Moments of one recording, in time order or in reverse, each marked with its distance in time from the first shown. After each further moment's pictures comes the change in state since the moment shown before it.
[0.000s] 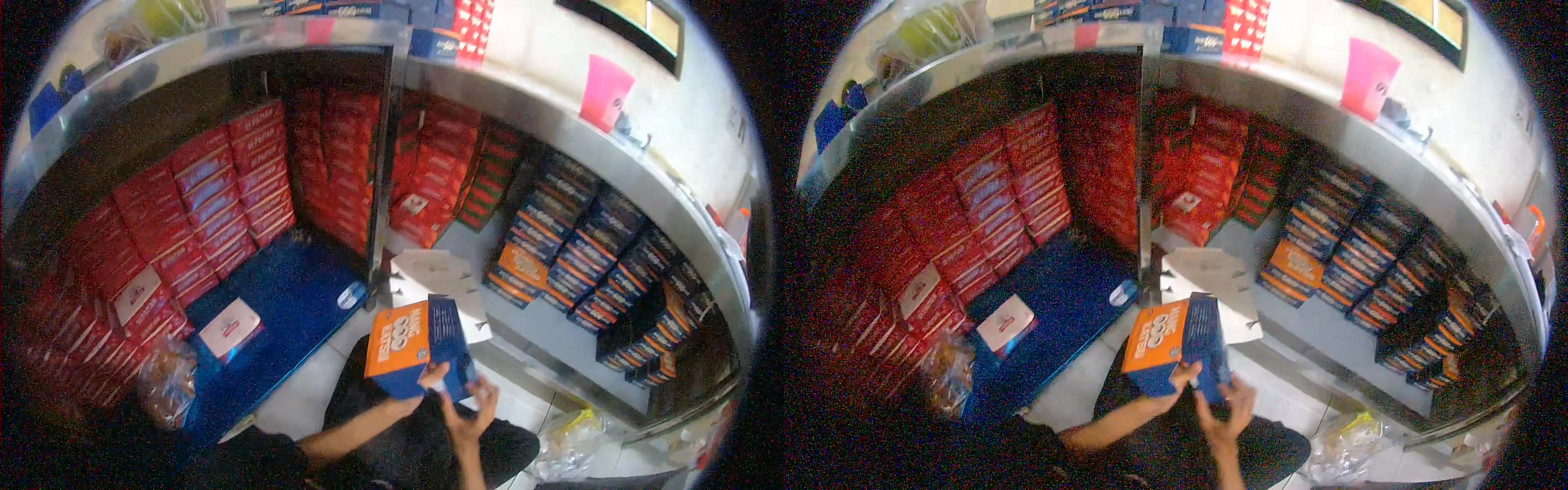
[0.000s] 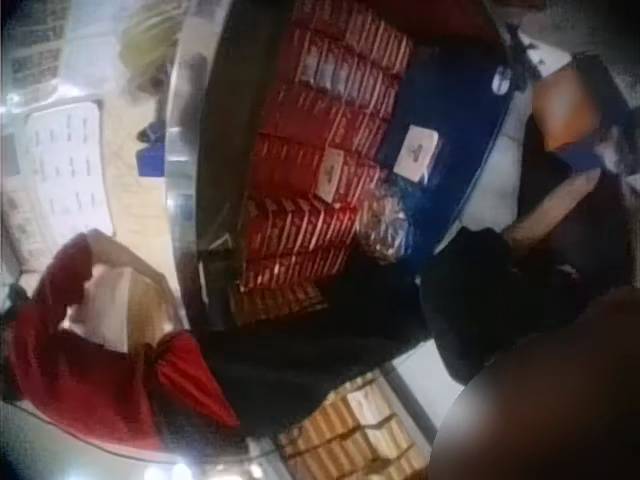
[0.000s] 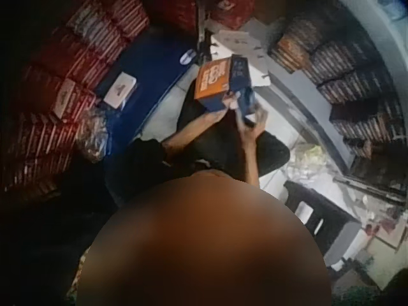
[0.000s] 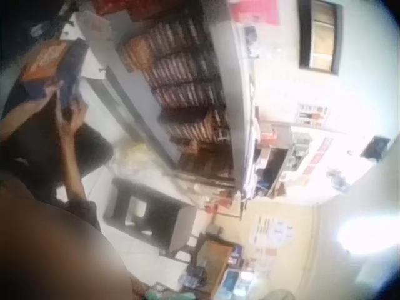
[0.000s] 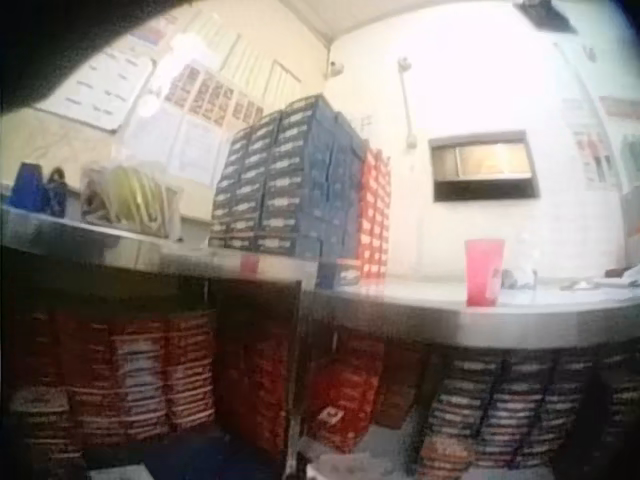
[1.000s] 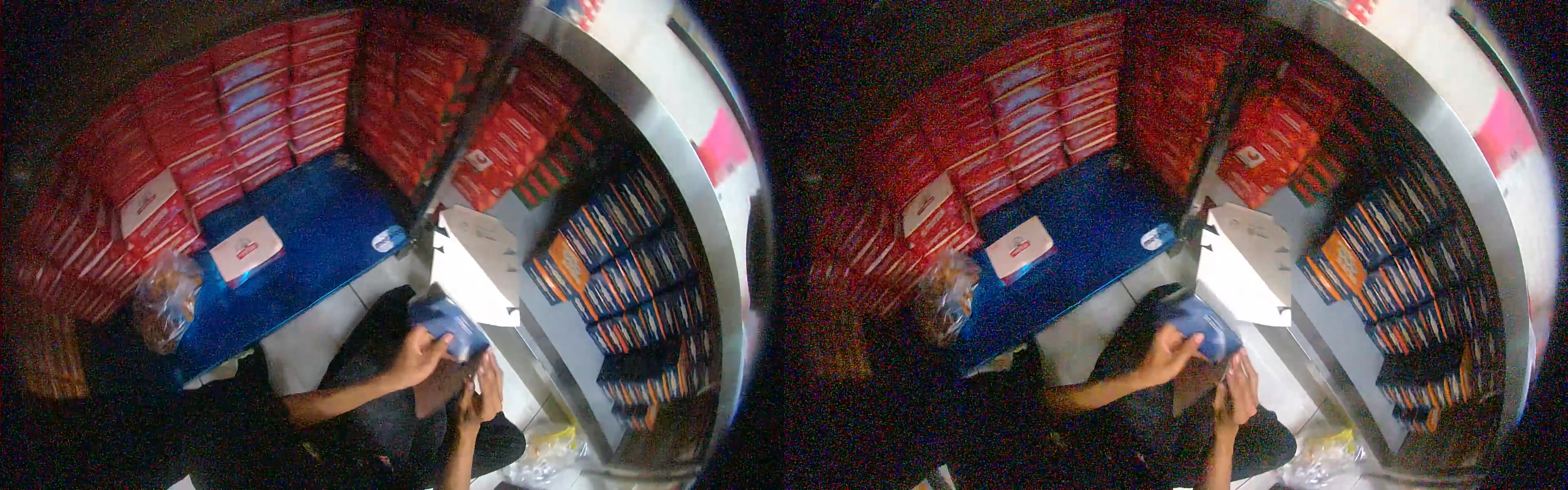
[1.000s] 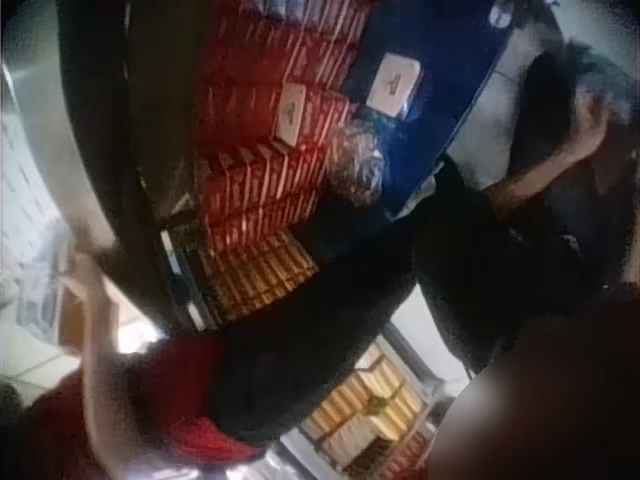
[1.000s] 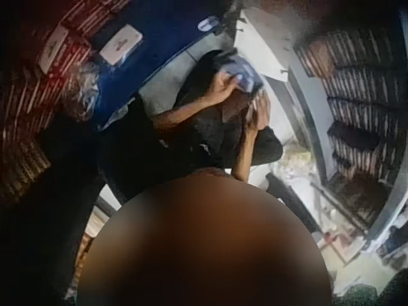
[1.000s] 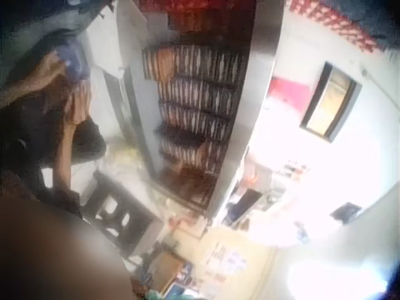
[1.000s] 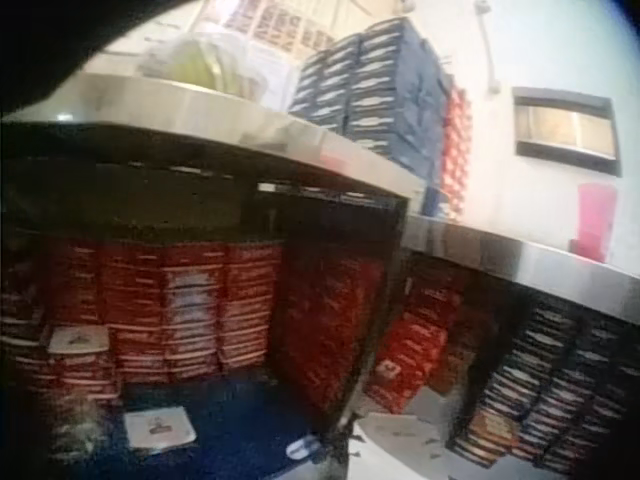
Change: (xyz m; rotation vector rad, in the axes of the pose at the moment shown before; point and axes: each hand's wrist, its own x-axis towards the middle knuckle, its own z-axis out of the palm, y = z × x) left_hand -0.014 0.022 -0.036 0.102 0.019 -0.009; right_hand 0.014 0.010 0.039 0.219 -0.216 -0.264
